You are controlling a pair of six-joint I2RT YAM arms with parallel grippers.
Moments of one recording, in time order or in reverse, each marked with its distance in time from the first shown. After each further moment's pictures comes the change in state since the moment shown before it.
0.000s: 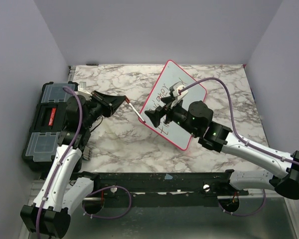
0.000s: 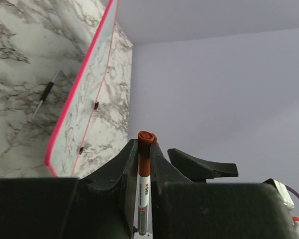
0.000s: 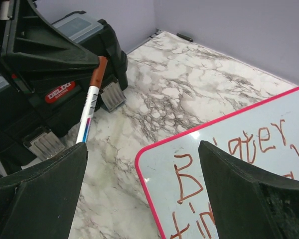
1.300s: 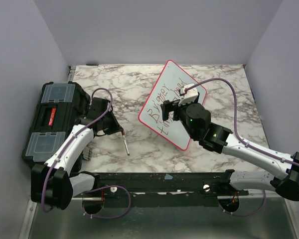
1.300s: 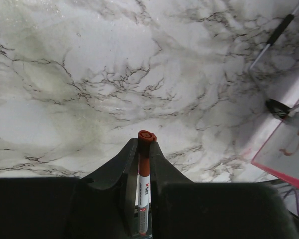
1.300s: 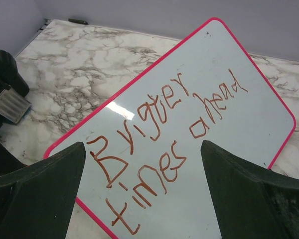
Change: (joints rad) left arm -0.022 0.298 -0.014 -0.487 -0.164 0.622; right arm -0.015 -0.026 -0.053 -0.097 0.454 0.050
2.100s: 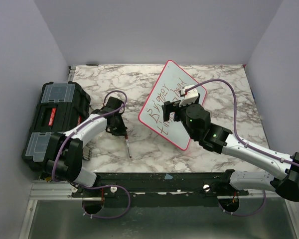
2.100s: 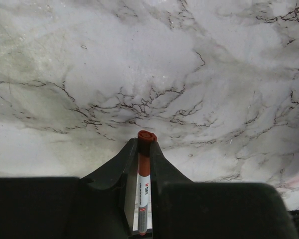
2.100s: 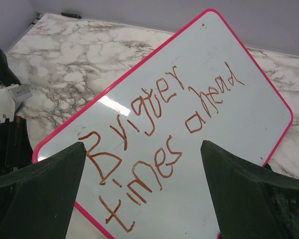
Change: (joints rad) left arm -0.111 0.326 0.036 0.063 -0.129 0.002; right arm -0.019 -0.003 -0.027 -0.001 0.000 0.010
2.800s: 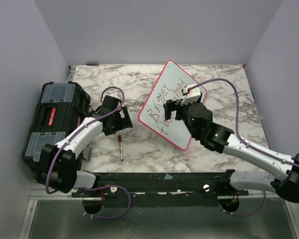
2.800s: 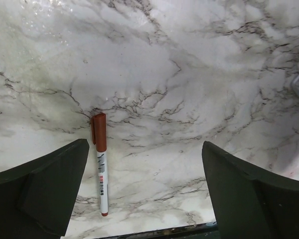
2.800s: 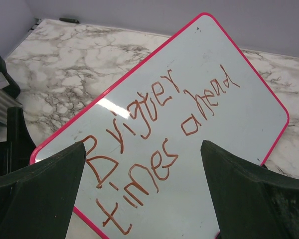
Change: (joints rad) left arm 0.000 -0.104 0.003 0.000 -0.041 0.046; right arm -0.020 -0.009 0.000 -0.001 -0.011 0.001
